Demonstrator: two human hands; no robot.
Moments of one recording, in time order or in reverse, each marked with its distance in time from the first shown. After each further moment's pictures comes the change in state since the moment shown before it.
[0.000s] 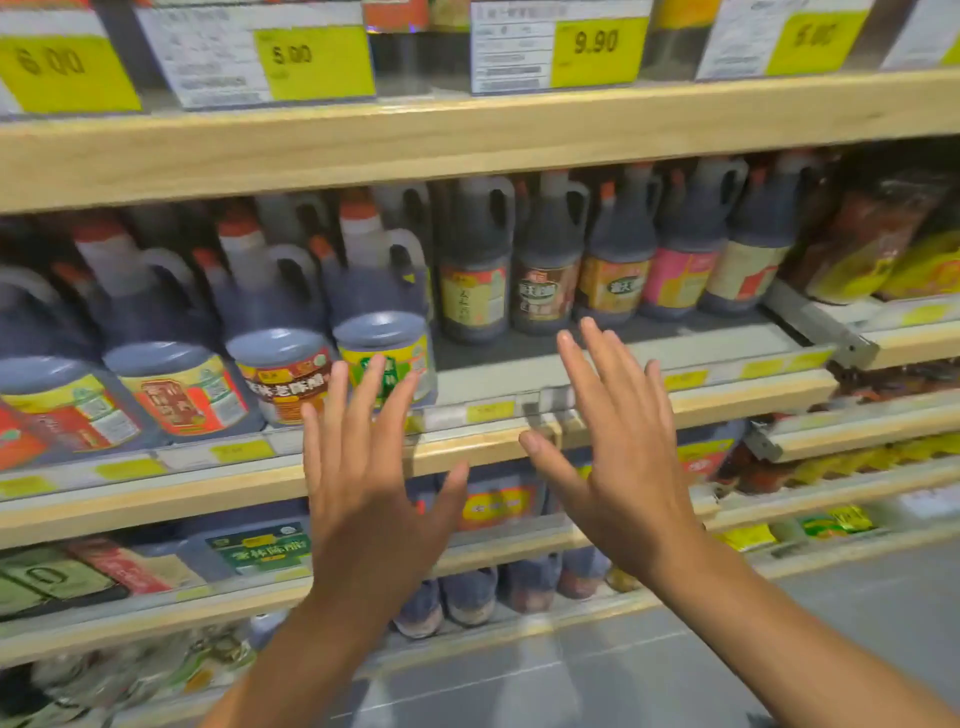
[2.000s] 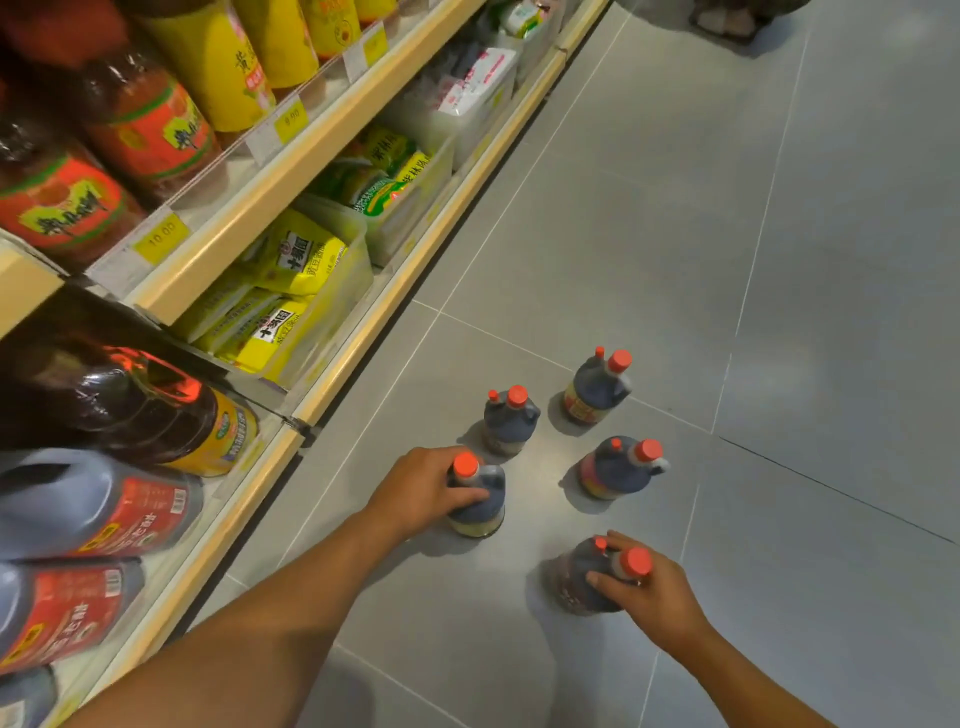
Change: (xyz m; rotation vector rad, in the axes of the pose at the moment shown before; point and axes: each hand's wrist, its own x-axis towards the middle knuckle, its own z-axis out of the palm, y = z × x) left_hand -0.425 0.236 0.610 -0.394 -1.583 0.430; right_hand -0.751 0.385 0.097 0.370 0.129 1.645
